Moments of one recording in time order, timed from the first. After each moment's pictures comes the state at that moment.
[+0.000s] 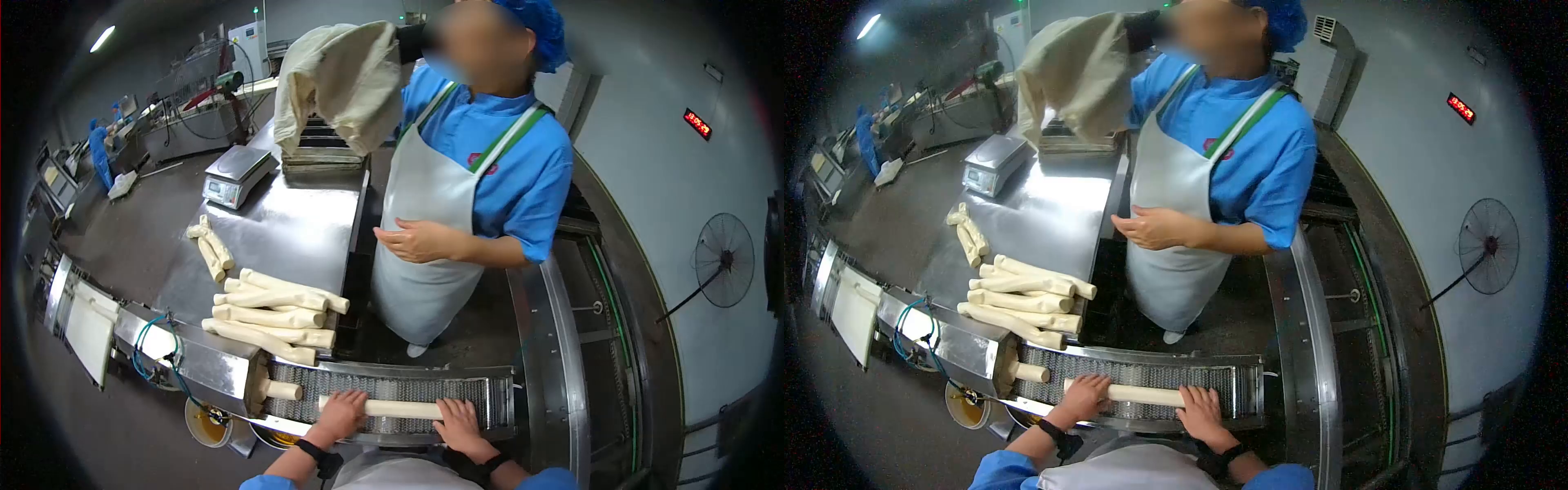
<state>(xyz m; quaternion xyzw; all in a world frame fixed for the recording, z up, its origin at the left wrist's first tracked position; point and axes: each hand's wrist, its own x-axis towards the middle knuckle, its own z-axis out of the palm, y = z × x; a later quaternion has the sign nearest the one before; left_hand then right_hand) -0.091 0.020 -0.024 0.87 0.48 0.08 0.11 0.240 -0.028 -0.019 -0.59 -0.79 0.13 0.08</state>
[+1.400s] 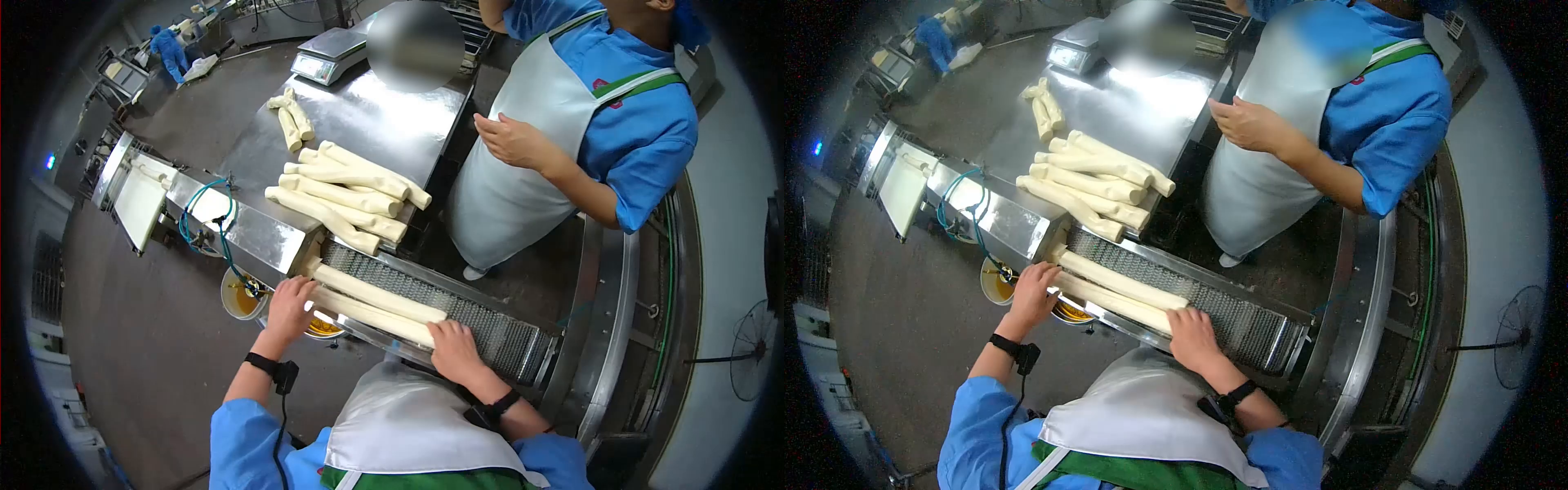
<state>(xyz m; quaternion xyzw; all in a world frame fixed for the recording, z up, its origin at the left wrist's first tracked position) -0.228 -0.054 0.065 0.71 0.69 0.12 0.02 0.149 0.010 0.029 -0.39 -0.89 0.25 0.04</state>
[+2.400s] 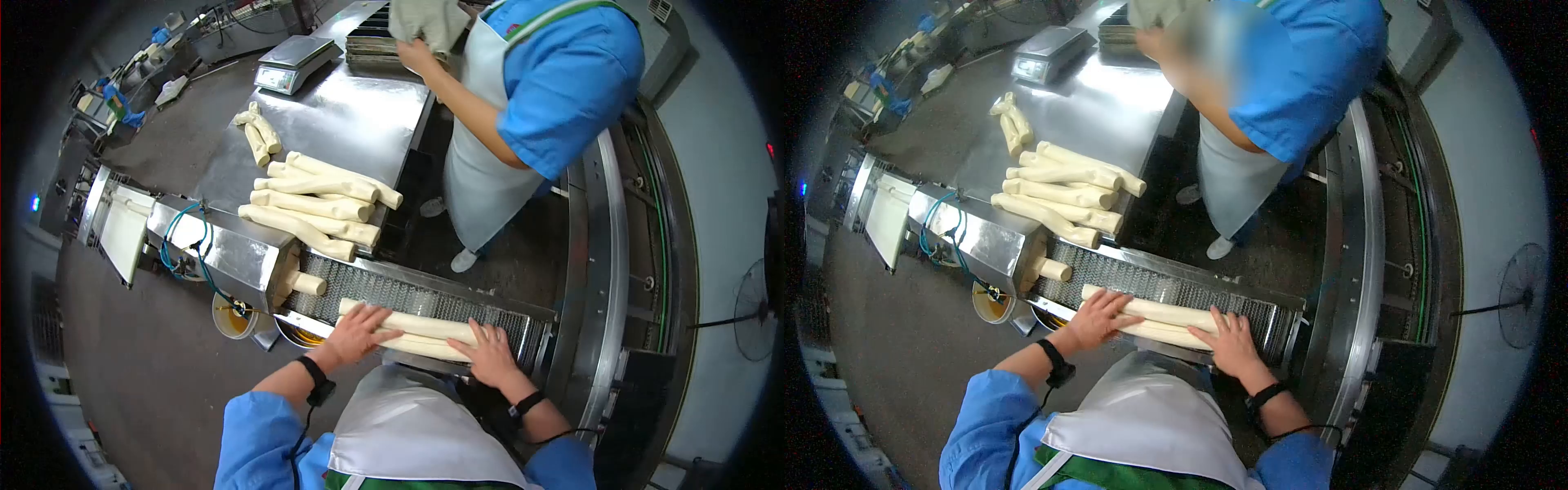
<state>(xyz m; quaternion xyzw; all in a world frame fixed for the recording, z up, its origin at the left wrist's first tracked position) -0.103 -0.009 0.024 0.90 0.43 -0.01 0.12 0.253 0.003 0.005 -0.40 -0.91 0.12 -0.07</state>
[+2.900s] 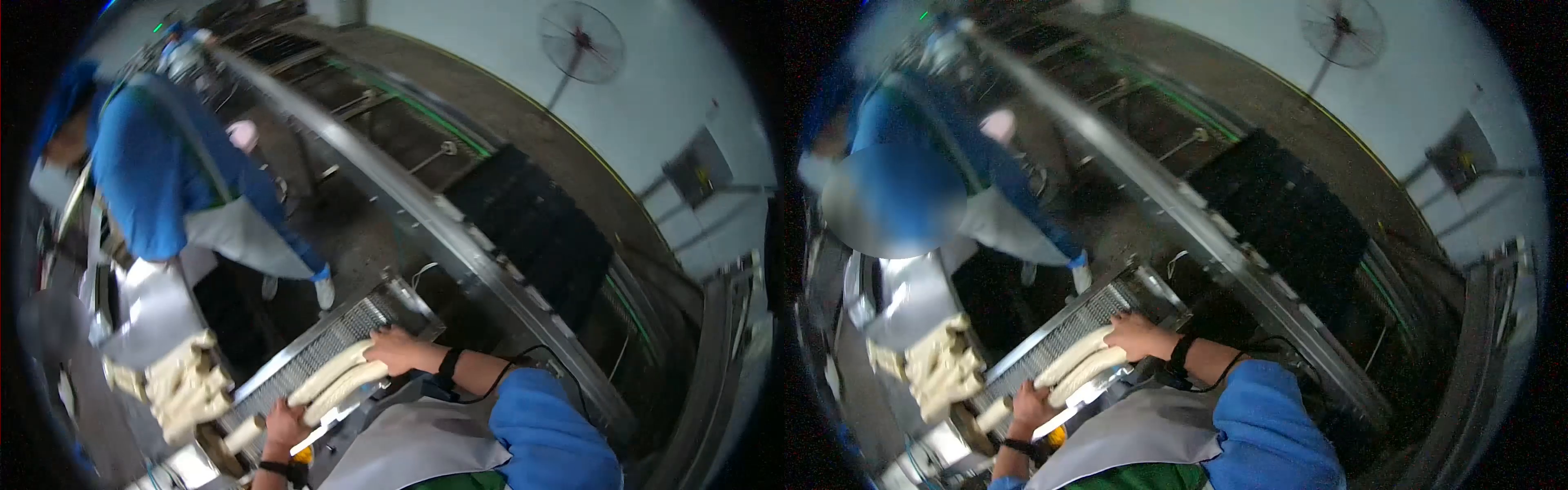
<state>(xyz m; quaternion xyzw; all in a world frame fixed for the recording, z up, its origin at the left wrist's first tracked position) -0.044 0.024 0.024 0.90 0.39 -0.07 0.15 0.319 -0.034 0.002 -0.57 -0.78 0.25 0.03</state>
